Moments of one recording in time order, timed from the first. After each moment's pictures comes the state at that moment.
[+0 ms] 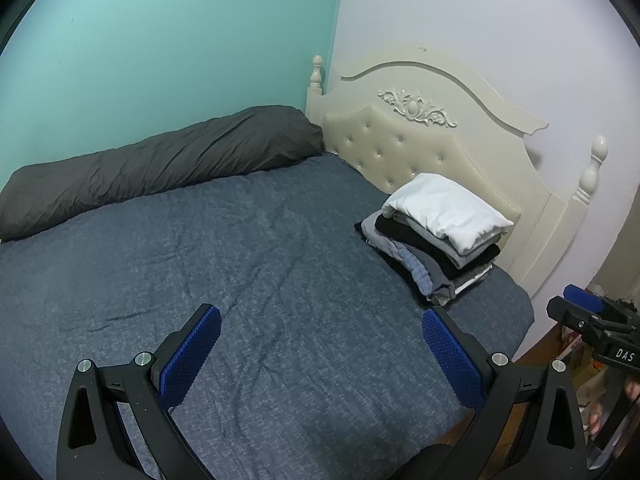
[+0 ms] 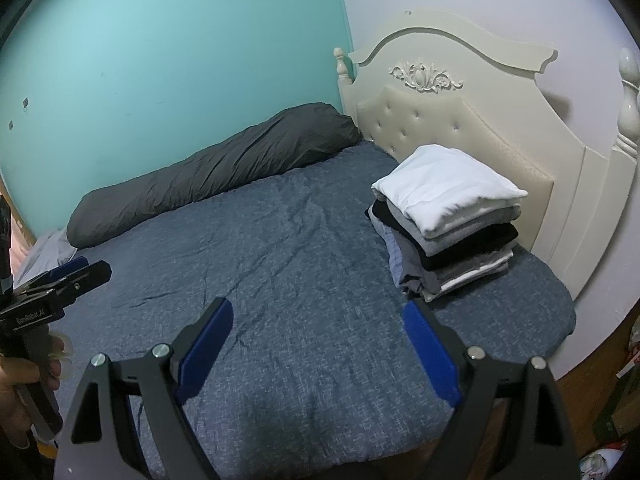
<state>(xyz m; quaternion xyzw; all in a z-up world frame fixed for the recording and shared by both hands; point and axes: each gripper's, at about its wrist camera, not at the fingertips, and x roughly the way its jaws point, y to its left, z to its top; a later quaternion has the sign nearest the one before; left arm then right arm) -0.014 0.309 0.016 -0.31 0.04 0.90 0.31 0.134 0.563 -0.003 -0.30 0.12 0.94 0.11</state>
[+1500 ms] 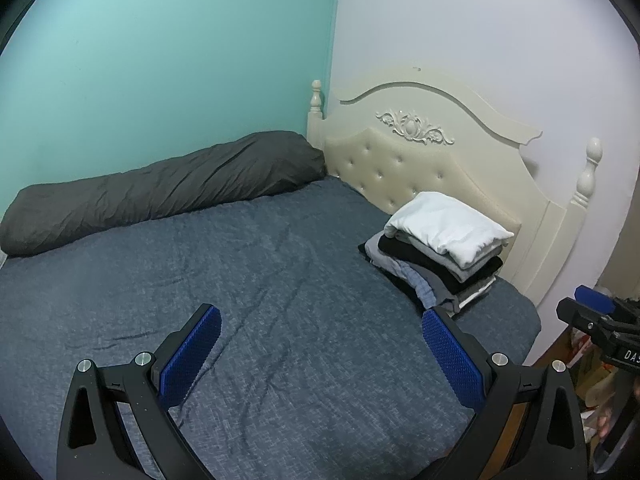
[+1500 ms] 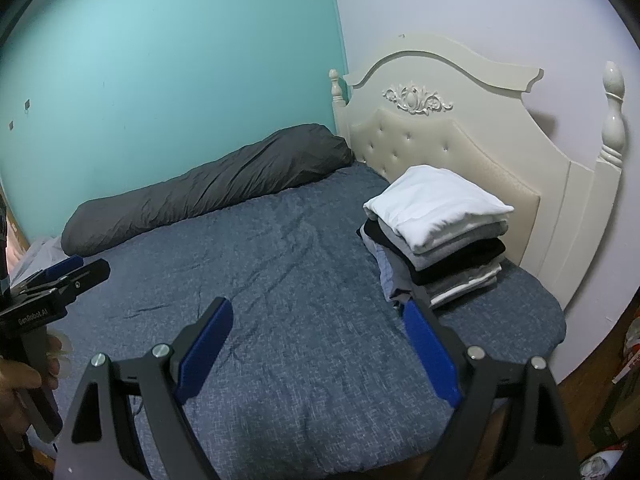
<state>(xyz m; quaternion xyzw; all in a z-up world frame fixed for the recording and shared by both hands) 0.000 0.304 0.020 -0.26 0.04 0.92 0.30 0.151 0.554 0.001 -0.26 0.11 0.95 0.13</state>
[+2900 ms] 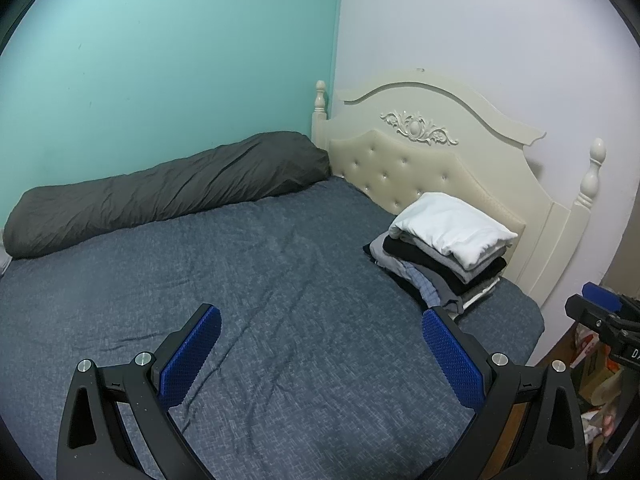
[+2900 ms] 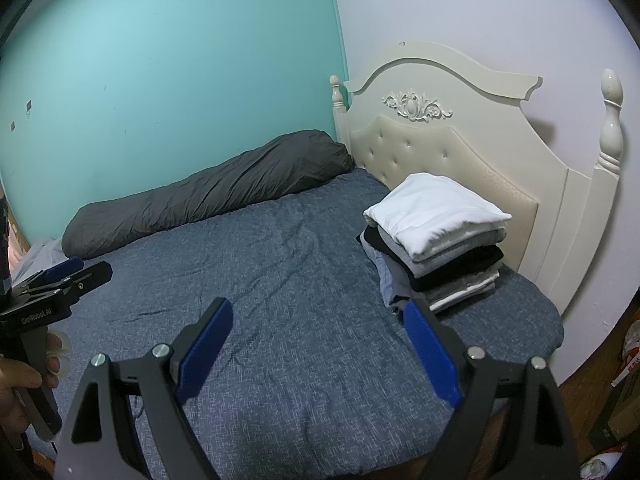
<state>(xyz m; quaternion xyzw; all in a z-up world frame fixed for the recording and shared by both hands) 0.000 0.302 0.026 -0.26 0.04 0.92 0.29 0.157 0.552 0.011 -0.26 0.10 0.95 0.13</state>
